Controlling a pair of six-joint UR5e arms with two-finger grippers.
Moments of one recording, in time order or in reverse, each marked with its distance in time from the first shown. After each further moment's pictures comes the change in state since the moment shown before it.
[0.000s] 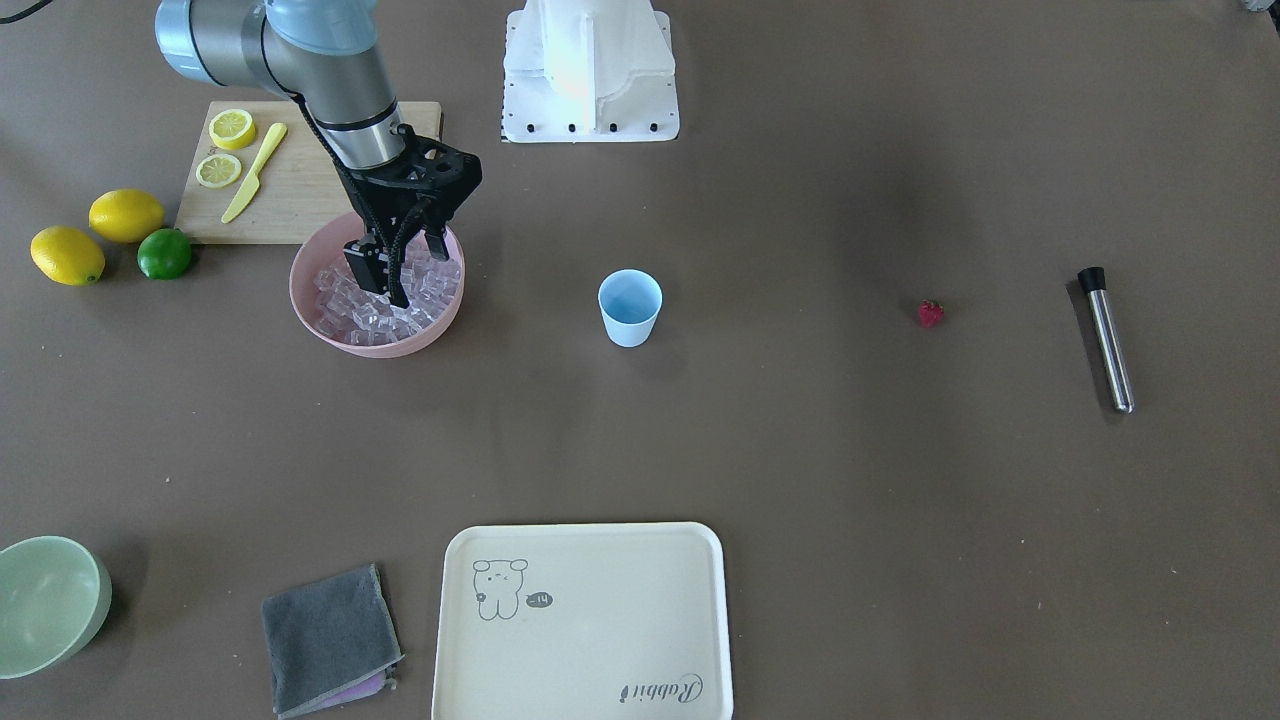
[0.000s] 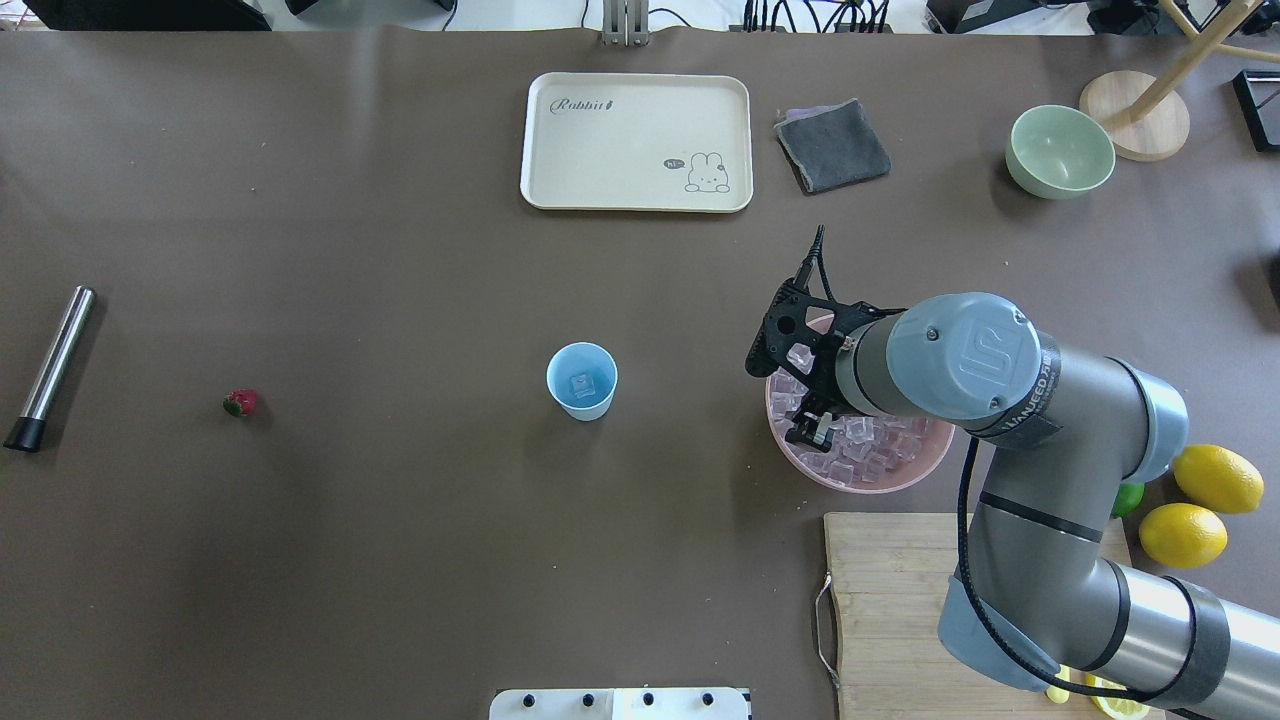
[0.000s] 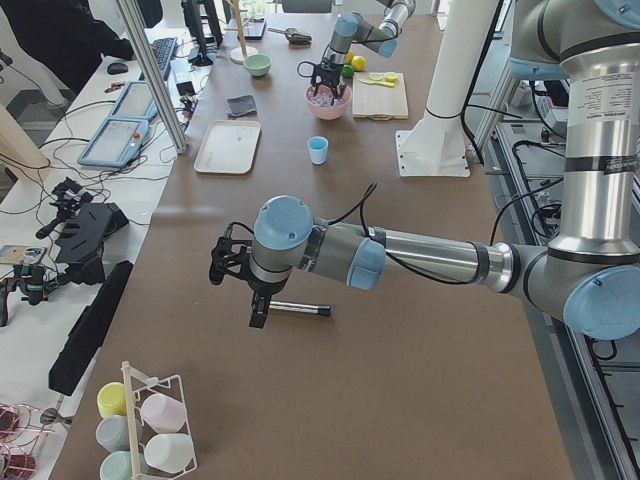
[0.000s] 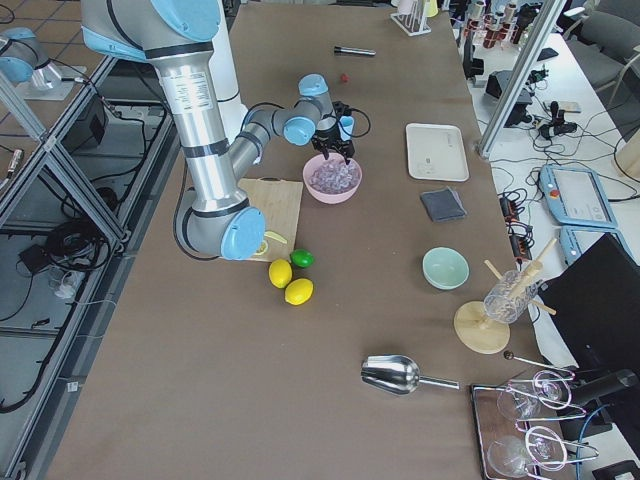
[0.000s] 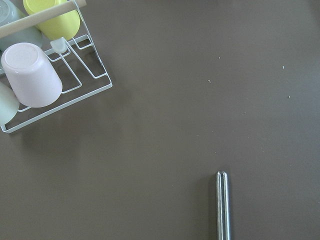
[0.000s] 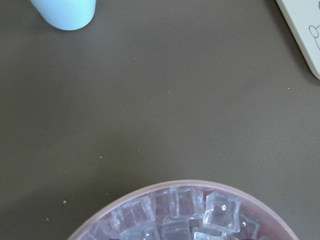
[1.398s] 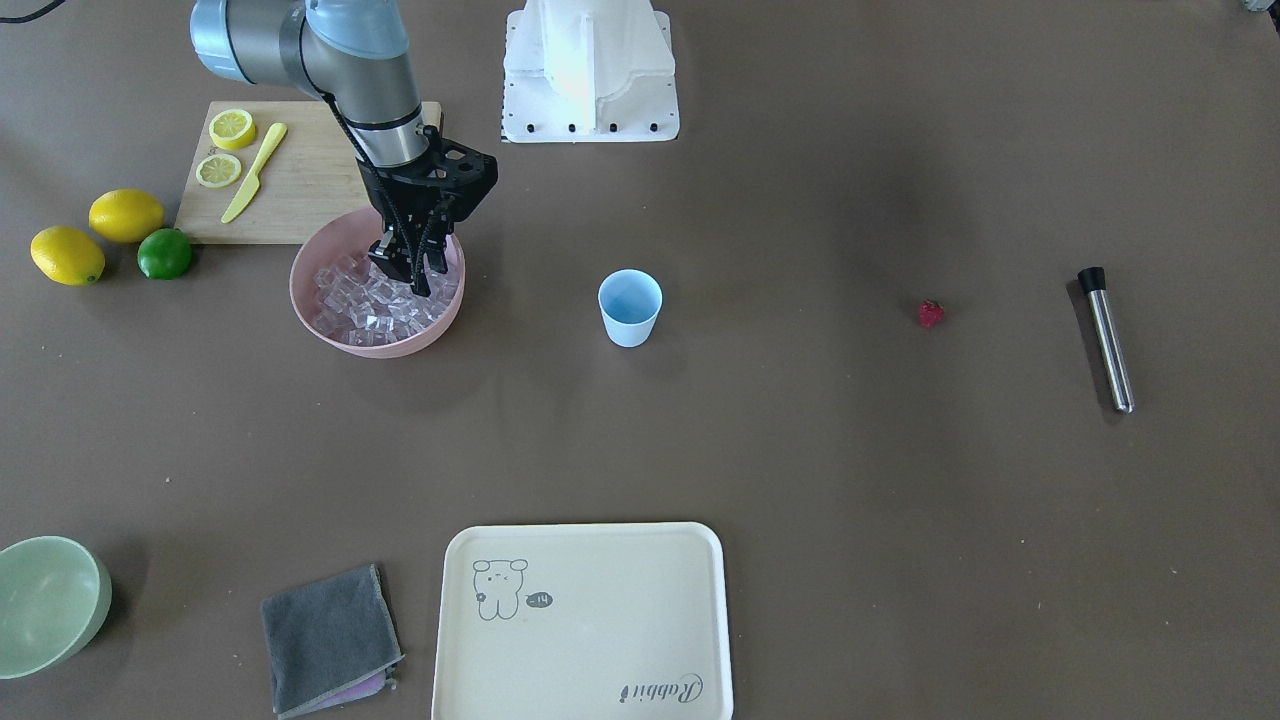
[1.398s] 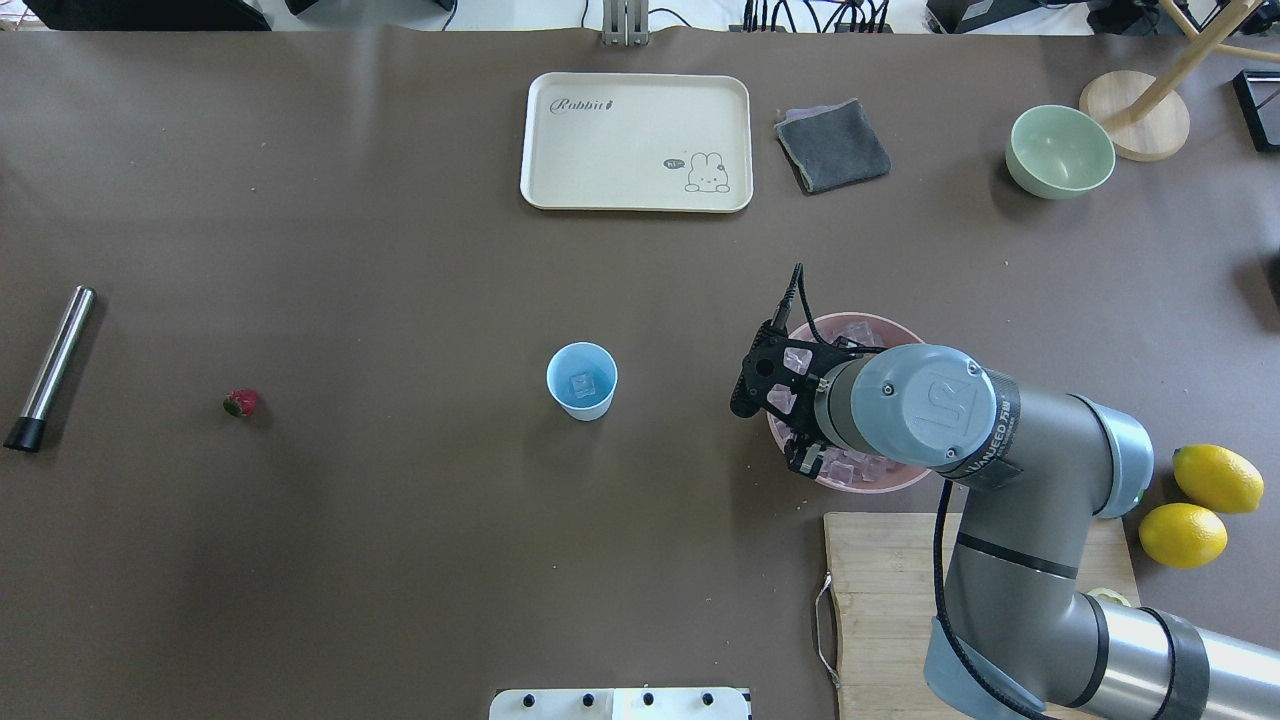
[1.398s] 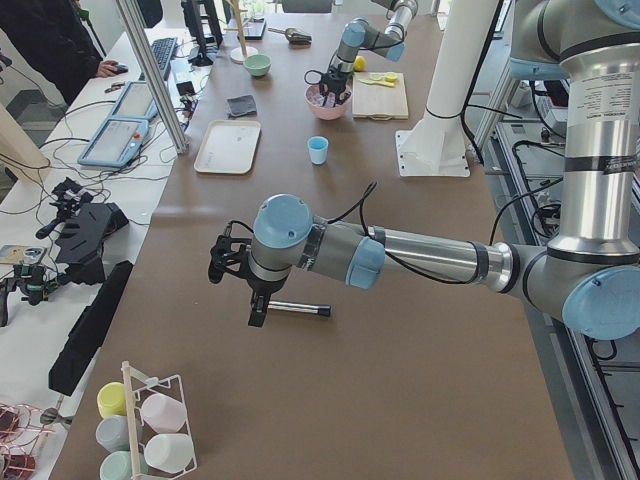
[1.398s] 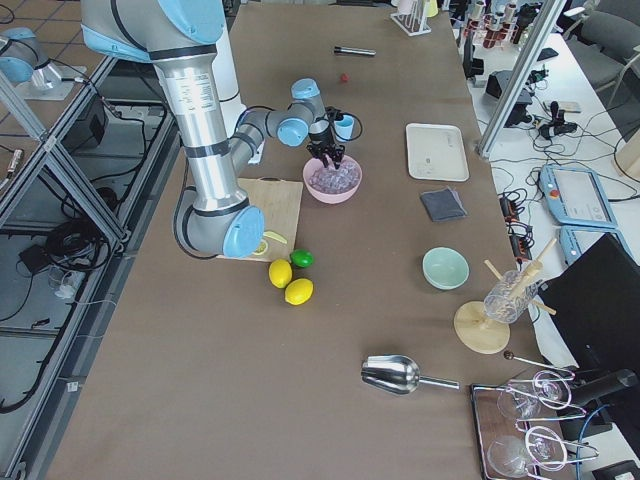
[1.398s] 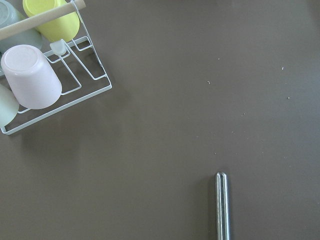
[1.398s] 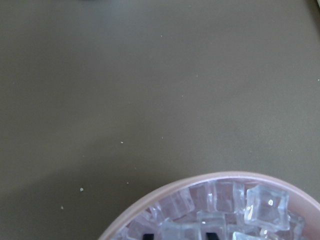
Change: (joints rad) left arm 0.000 -0.002 -0.001 0.000 0.000 0.000; right arm -0.059 0.006 -0.018 -0.035 -0.076 -0.011
